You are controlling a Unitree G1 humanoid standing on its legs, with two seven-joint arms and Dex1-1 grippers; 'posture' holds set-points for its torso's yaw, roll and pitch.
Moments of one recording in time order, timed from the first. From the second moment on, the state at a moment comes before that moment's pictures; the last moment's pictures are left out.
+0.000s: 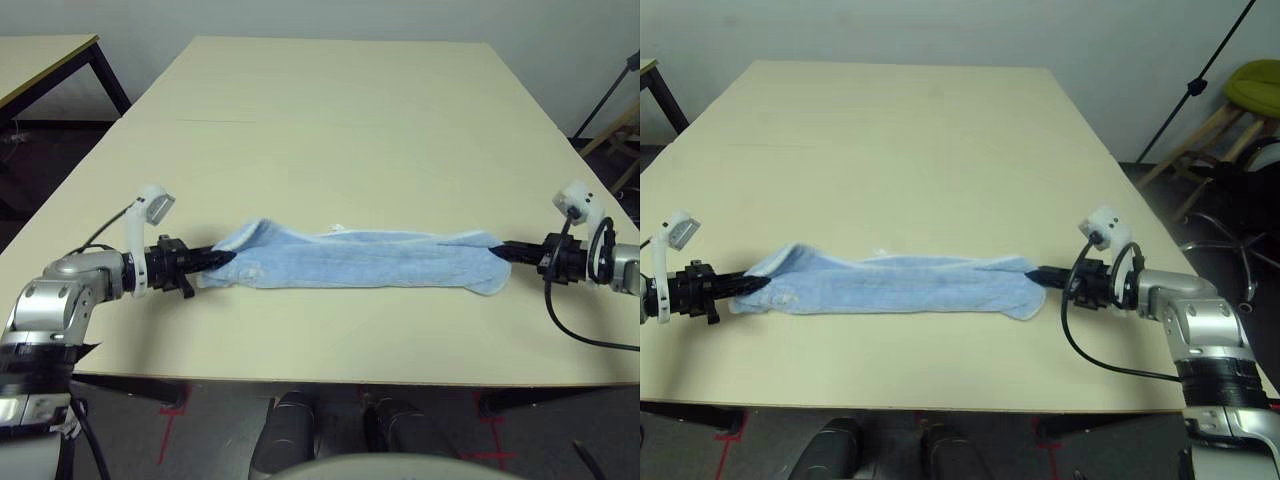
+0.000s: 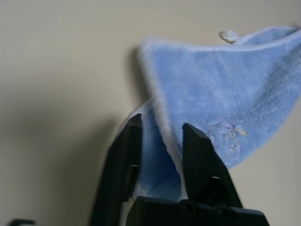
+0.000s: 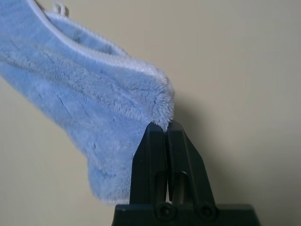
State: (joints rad) left arm -0.28 0.88 0.16 0.22 -0.44 0.65 -1.02; right arm -0.39 -0.83 -0.09 0.31 0.37 0.49 1.10
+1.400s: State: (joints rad) left arm -0.50 0.67 0.05 0.35 -0.31 0.74 -0.80; right arm -0.35 -0.83 -0.12 0.29 0.30 0.50 1.05
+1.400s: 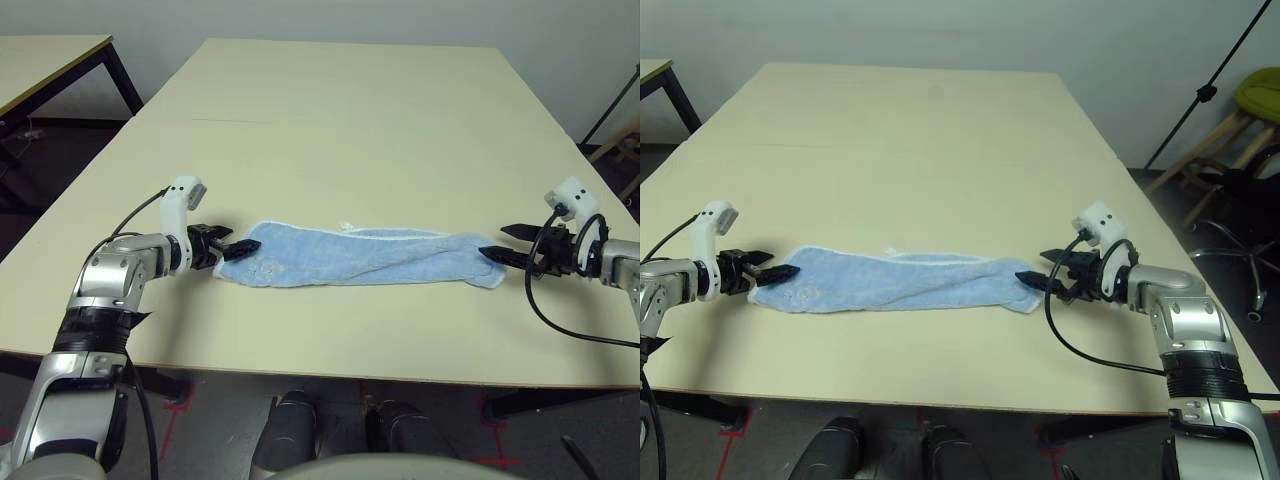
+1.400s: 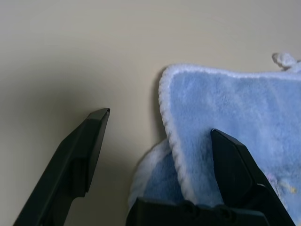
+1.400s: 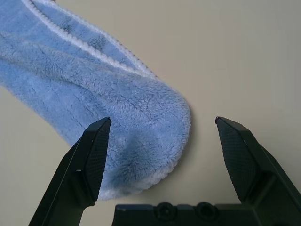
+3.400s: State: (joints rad) left arm -0.18 0.46 0.29 -0.36 -0.41 0.66 -0.40; right arm -0.29 -0.49 -0.21 -0.17 0.49 0.55 0.73
